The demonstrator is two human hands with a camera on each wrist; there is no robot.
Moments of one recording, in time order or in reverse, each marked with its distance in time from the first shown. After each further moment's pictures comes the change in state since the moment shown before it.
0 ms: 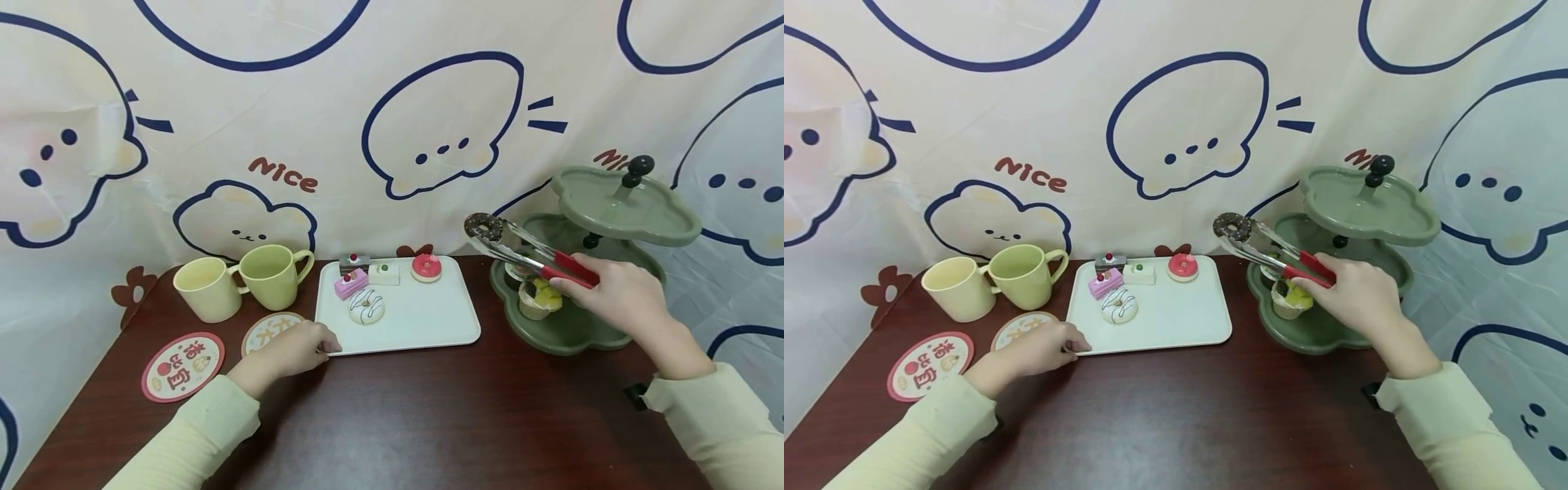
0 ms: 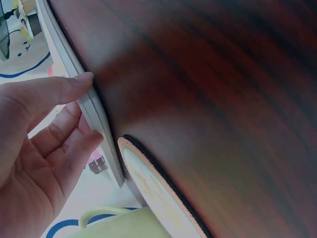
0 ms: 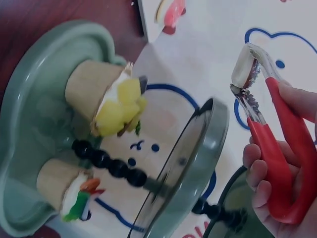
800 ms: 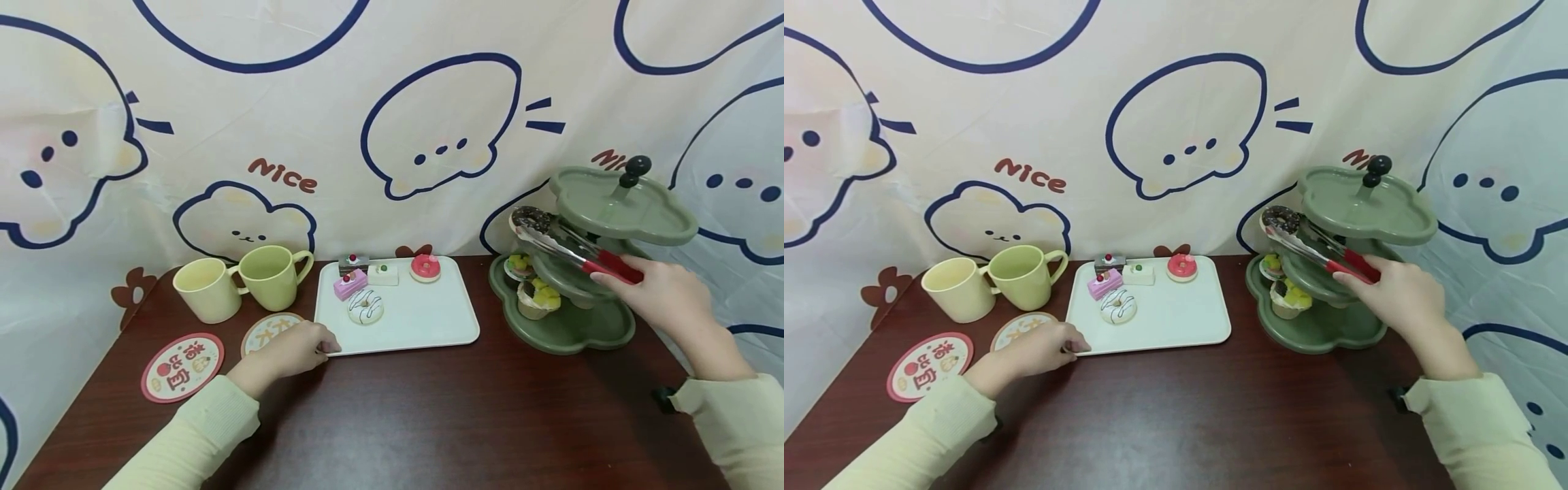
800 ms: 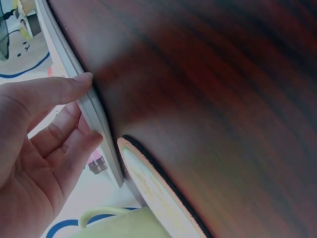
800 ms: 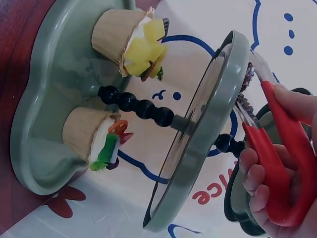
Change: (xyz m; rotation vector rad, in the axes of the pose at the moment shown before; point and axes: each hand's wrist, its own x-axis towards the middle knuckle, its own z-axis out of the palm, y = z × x) left_hand 0.000 0.001 0.000 -0.001 -0.006 -0.013; right_hand -0.009 0.052 -0.014 0.009 -0.049 0.151
